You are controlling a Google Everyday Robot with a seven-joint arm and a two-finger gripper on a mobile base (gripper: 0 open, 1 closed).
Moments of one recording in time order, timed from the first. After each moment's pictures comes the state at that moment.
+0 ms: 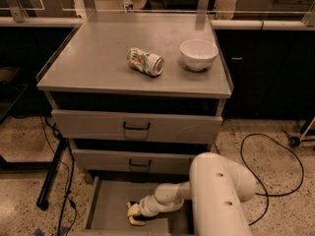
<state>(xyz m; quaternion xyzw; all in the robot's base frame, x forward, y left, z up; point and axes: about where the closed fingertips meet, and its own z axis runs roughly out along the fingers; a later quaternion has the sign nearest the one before) 0.512 0.104 0.134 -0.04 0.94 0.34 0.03</state>
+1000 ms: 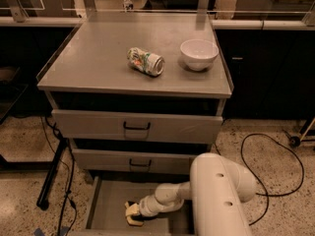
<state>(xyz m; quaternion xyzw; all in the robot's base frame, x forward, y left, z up) 0.511 0.104 0.133 -0.04 0.94 0.34 0.03</state>
